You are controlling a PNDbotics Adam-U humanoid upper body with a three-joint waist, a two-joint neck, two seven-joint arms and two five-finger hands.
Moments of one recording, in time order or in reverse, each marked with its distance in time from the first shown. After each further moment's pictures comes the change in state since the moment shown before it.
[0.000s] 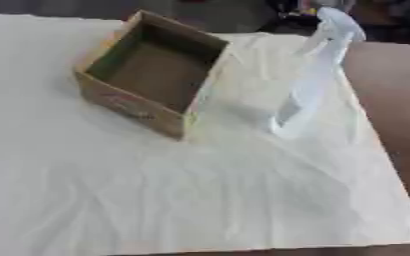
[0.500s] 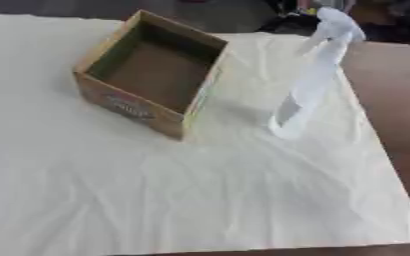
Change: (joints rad) left arm 0.000 0.000 0.000 0.000 0.000 0.000 0.000; right arm 0.000 0.000 0.000 0.000 0.000 0.001 0.001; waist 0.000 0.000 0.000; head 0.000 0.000
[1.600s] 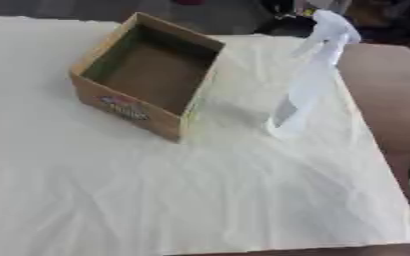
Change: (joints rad) left arm 0.000 0.008 -0.001 0.000 0.000 0.002 -0.006; right arm 0.216 -0.101 0.184 0.000 0.304 0.227 0.256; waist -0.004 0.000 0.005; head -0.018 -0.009
